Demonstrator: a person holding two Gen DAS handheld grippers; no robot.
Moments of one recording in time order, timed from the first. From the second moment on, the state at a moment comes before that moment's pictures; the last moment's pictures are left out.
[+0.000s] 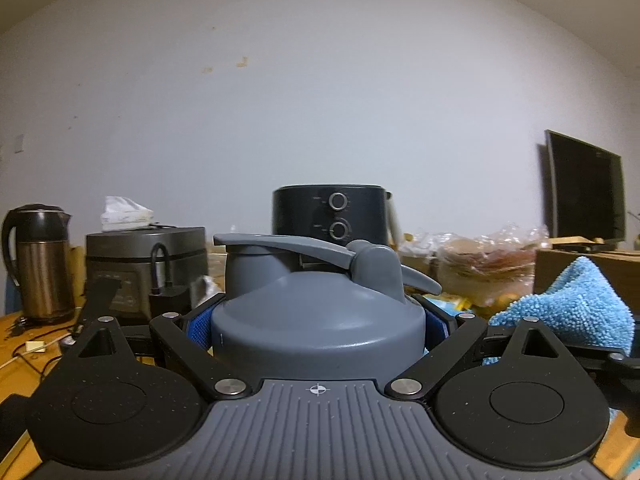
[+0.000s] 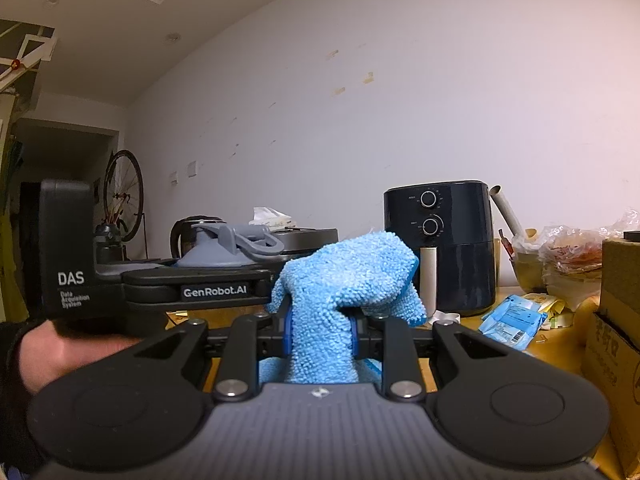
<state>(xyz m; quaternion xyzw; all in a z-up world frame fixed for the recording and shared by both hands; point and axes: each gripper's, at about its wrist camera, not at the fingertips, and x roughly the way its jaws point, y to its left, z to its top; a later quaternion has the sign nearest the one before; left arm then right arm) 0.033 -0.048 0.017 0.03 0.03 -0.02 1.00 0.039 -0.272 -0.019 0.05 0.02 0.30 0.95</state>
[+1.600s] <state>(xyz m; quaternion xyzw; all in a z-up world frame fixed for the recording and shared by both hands) 0.055 0.001 0.017 0.03 0.04 -0.28 0.96 0.042 -0.234 -0.032 0.00 0.06 0.43 0.90</state>
